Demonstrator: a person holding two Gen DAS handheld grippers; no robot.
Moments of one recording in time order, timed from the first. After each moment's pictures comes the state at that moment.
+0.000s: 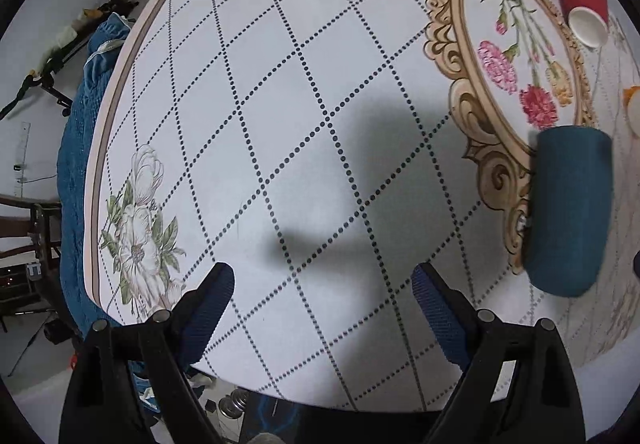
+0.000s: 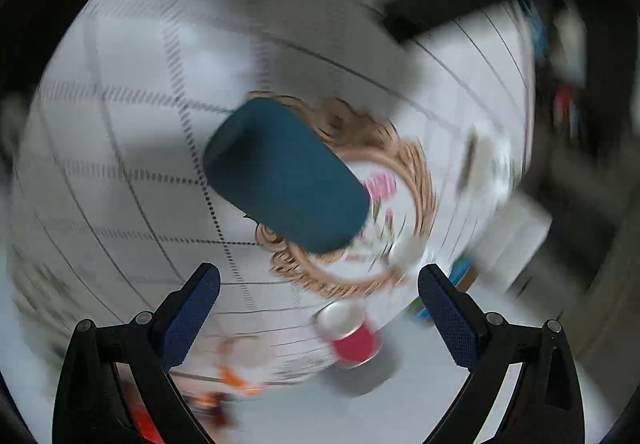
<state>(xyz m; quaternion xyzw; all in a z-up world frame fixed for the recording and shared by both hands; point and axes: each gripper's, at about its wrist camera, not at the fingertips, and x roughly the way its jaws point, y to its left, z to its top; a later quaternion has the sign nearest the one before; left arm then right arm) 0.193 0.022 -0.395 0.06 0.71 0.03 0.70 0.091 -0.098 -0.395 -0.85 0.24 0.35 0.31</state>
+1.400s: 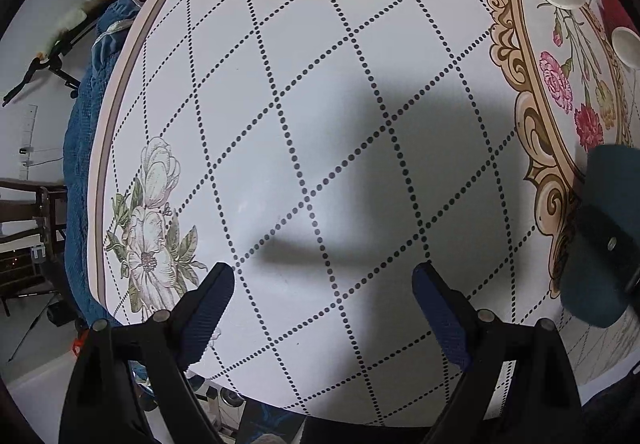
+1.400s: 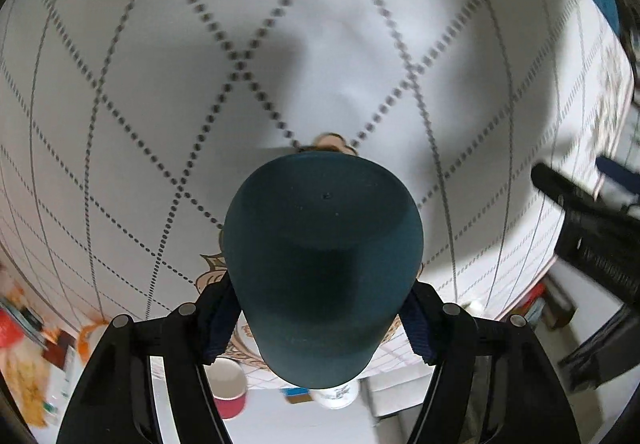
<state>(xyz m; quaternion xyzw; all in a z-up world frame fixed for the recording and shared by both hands) 0.221 0.080 -0.418 0.05 0.73 0.06 0.68 0.113 -0.086 -0.470 -0.89 0.07 0.43 0.10</state>
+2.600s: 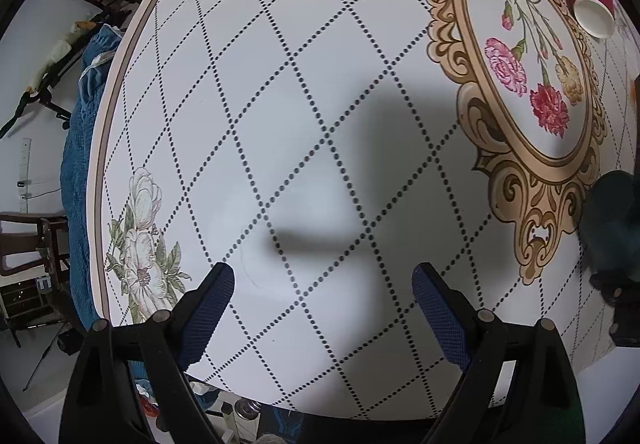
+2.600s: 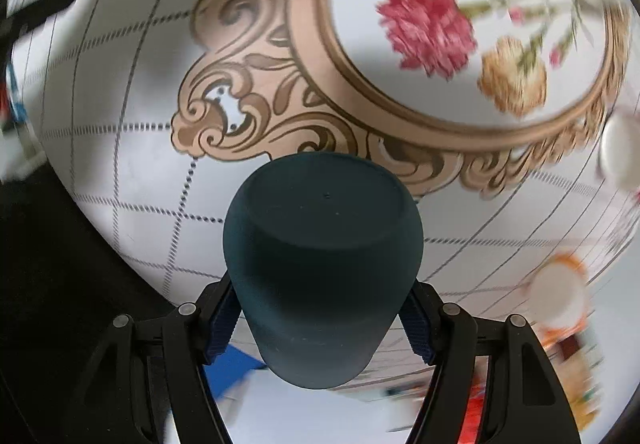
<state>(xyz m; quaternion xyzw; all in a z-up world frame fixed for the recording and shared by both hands) 0.209 0.029 -0.402 0.08 0.72 0.02 0.69 0.300 -0.062 -0.463 -0.34 0.81 0.19 0.44</state>
